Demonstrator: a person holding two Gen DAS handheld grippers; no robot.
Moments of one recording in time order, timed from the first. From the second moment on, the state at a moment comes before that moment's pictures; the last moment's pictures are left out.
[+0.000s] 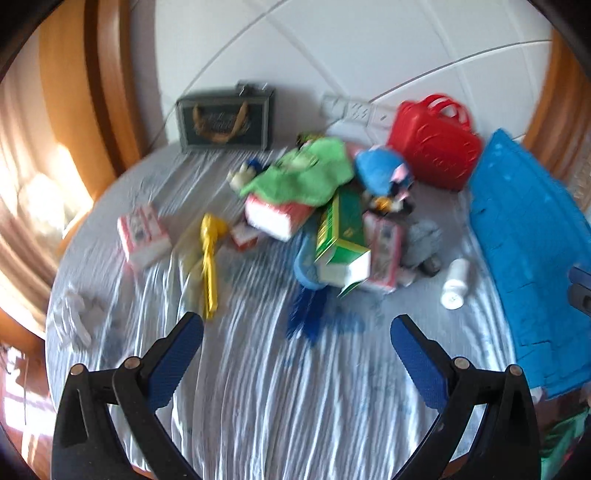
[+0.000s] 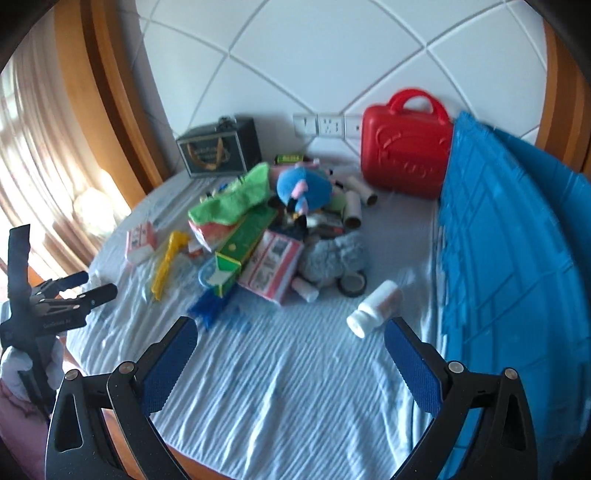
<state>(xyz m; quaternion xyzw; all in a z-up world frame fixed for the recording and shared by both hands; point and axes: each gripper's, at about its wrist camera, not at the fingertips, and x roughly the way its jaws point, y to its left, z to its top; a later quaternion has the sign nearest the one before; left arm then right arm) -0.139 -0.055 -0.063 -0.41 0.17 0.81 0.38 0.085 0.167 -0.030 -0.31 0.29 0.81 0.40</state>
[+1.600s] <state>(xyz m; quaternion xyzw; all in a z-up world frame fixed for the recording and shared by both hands) -0.227 0.202 -0.185 -0.46 0.27 0.73 0.43 0.082 0.316 -0.222 -0.36 0.46 0.65 0.48</state>
